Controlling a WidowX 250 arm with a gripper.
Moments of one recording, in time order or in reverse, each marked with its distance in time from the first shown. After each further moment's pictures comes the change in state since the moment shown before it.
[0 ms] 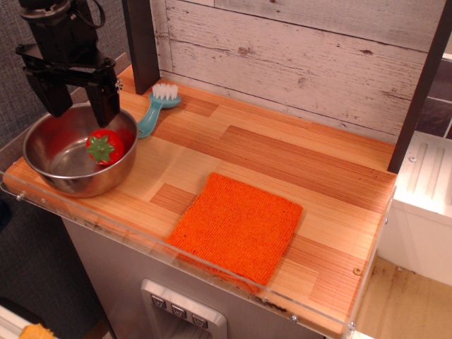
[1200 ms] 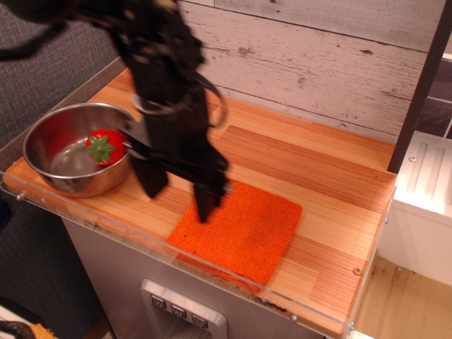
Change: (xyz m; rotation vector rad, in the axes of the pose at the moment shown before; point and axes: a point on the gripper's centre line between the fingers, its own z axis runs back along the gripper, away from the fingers) arm -0.049 -0.141 -0.023 -0.033 0.004 -0.218
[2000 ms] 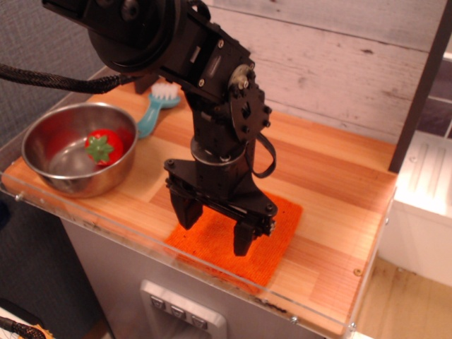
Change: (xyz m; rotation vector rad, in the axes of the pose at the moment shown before) arm 0.007 -0.023 -0.037 0.079 -0.006 0.045
